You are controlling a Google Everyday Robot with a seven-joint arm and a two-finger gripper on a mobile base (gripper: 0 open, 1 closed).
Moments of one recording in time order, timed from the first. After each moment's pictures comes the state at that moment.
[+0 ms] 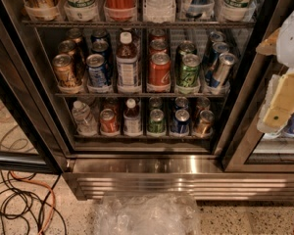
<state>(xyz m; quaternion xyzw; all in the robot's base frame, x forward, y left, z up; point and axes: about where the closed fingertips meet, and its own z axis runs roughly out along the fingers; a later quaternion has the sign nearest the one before) 0.438 -0.217 0.976 -0.60 0.78 -0.03 0.16</state>
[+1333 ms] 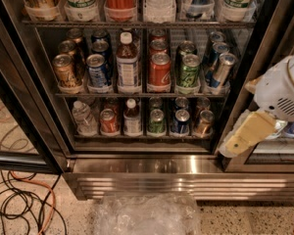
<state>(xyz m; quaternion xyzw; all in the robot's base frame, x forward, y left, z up) 0.431 -0.193 0.905 -0.49 0.84 0.05 0.23</state>
